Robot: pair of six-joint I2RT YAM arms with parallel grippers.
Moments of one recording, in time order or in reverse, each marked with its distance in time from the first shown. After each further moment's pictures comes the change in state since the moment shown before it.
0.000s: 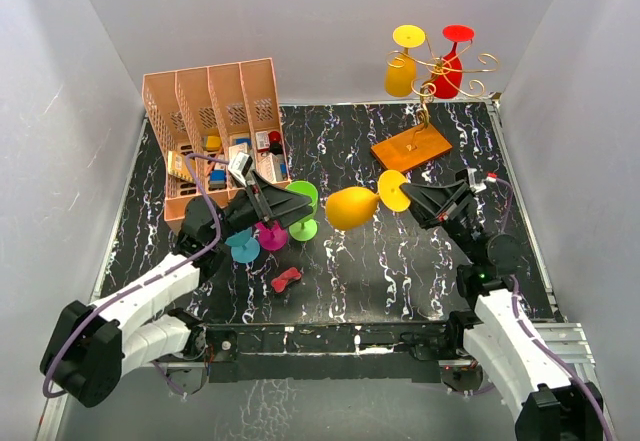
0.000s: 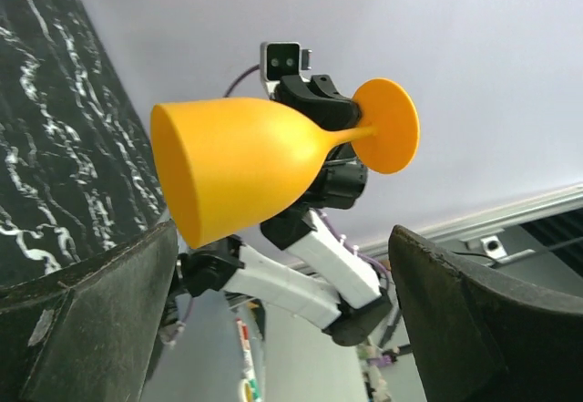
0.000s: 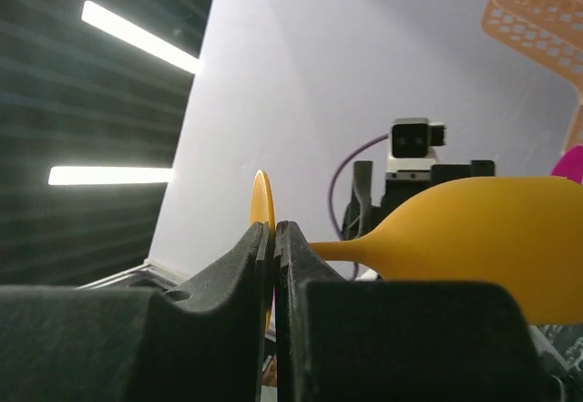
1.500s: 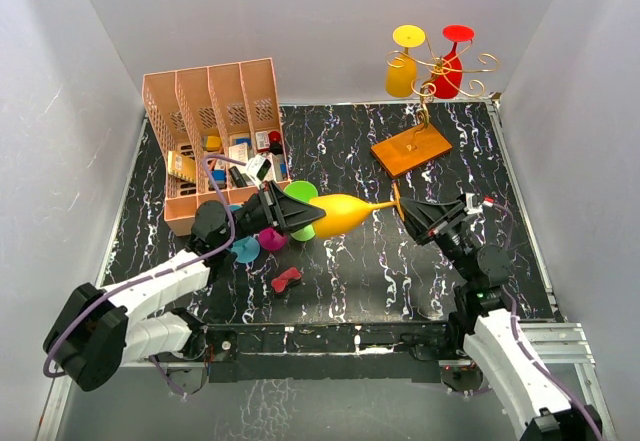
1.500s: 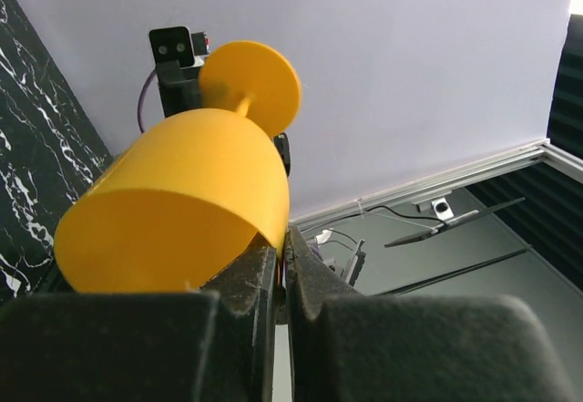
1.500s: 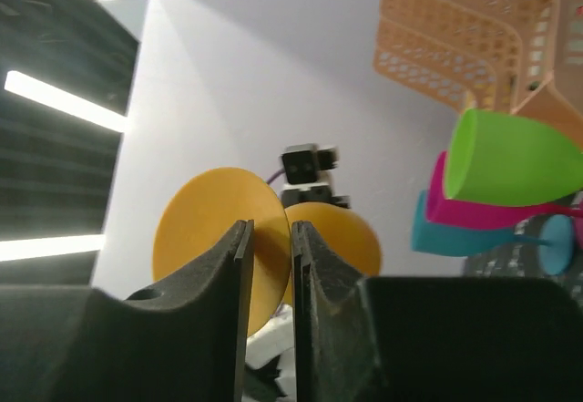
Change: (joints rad) left arm -0.115 0.109 -0.008 0.238 0.023 -0.167; right arm 0.056 -0.128 -0.154 -0.123 0.144 -0.056
